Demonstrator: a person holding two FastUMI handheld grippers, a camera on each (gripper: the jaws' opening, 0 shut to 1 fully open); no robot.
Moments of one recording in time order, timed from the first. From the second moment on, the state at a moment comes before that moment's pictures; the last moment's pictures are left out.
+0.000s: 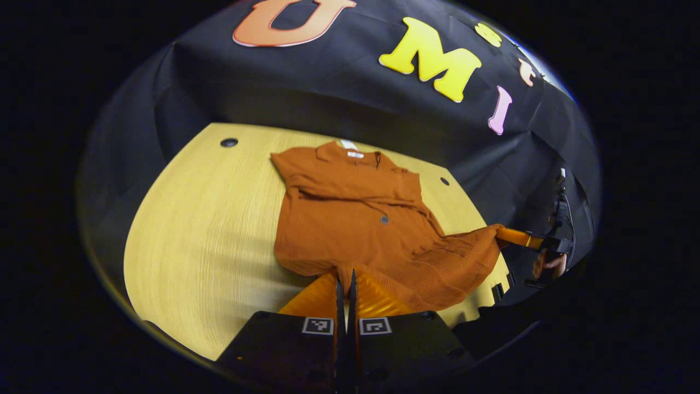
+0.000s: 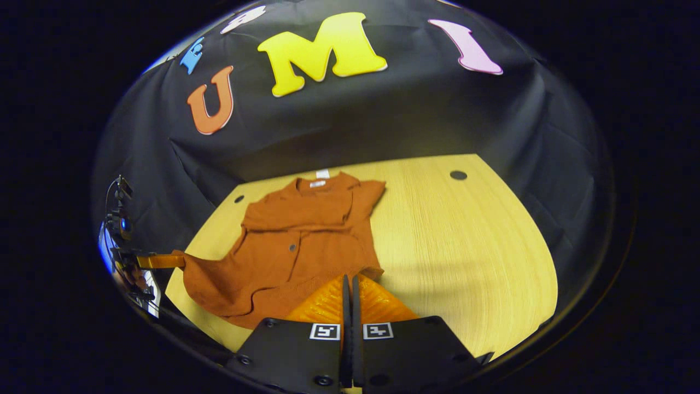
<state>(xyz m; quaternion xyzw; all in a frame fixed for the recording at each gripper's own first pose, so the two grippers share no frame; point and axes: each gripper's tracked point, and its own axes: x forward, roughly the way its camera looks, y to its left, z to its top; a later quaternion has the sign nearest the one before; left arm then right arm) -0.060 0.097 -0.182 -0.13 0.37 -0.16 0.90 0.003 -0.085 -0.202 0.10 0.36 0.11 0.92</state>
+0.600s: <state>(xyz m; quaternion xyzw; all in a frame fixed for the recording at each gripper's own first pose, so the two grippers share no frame) 0.158 0.116 -0.081 -0.08 0.24 -0.16 0.95 0.233 -0.055 -0.105 0.03 0.25 0.14 0.96</state>
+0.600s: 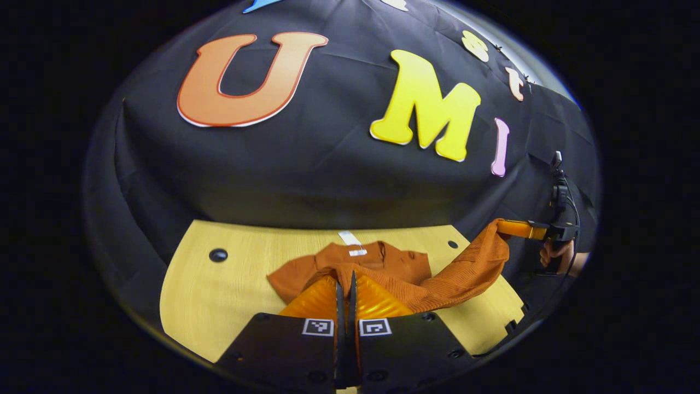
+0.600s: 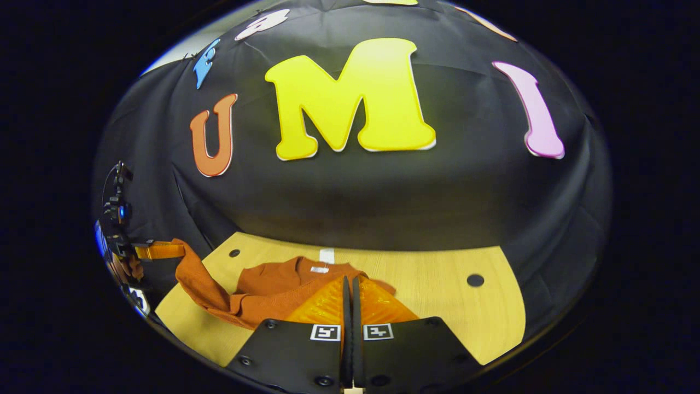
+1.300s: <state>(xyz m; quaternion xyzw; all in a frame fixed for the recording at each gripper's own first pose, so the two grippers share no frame) 0.331 0.151 -0.244 -0.05 0.32 -0.09 0.94 0.384 -0.053 -0.316 -0.02 0.34 0.09 0.94</state>
